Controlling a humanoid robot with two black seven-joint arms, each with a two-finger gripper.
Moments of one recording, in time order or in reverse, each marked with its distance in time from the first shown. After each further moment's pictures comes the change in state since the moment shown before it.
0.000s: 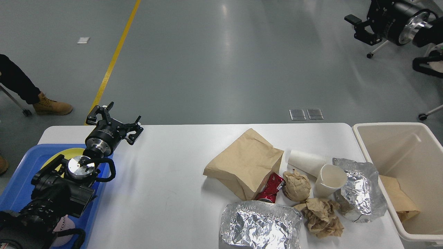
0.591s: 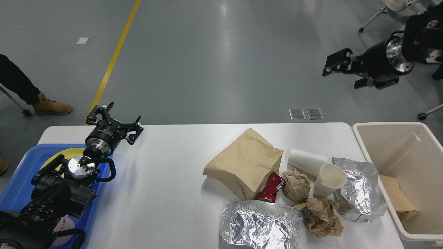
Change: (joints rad) left arm 0.000 0.000 0.000 0.000 0.000 0.000 0.000; right arm 0.558 0.190 -1.180 0.574 -0.004 0.074 -0.003
